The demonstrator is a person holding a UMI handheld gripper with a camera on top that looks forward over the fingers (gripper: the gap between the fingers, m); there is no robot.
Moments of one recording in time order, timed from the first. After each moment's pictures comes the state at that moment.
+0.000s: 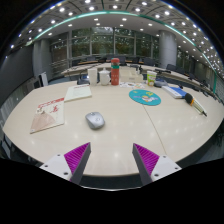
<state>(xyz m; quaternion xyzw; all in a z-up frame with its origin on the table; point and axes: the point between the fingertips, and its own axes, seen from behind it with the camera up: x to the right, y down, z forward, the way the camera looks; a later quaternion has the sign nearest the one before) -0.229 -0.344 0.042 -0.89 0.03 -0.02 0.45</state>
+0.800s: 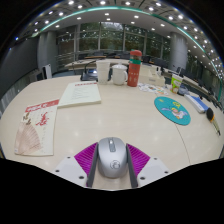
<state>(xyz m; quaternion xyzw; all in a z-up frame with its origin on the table) -0.281 -0.152 -0.015 -0.90 -0.02 -0.02 0.43</state>
